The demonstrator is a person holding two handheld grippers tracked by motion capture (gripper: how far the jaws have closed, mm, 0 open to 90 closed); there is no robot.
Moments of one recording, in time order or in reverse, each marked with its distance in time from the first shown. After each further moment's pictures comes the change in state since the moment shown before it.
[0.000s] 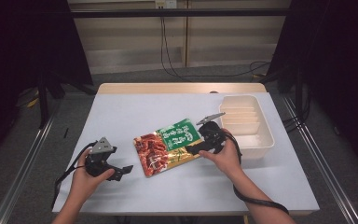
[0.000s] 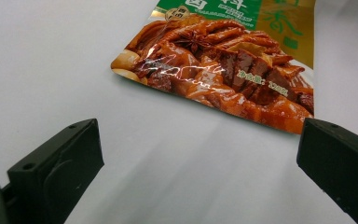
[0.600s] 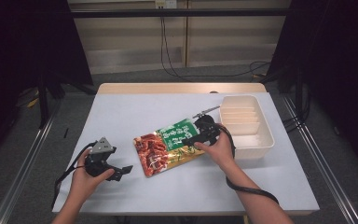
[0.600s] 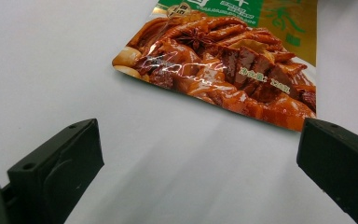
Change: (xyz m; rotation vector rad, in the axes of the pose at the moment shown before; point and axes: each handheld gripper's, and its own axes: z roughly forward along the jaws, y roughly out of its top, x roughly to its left) left arm 0.000 0.000 0.000 0.005 0.000 -0.004; right arm -0.014 0.017 0.023 0.028 -0.006 0.069
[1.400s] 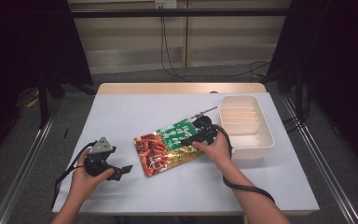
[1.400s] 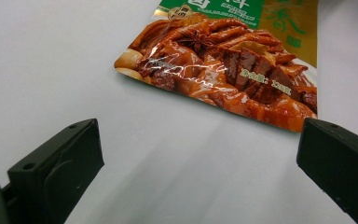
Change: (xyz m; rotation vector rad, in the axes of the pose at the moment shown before) left arm 0.001 0.000 -0.001 -0.005 0.006 0.003; right arm -0.005 -0.001 0.017 0.036 0.014 0.045
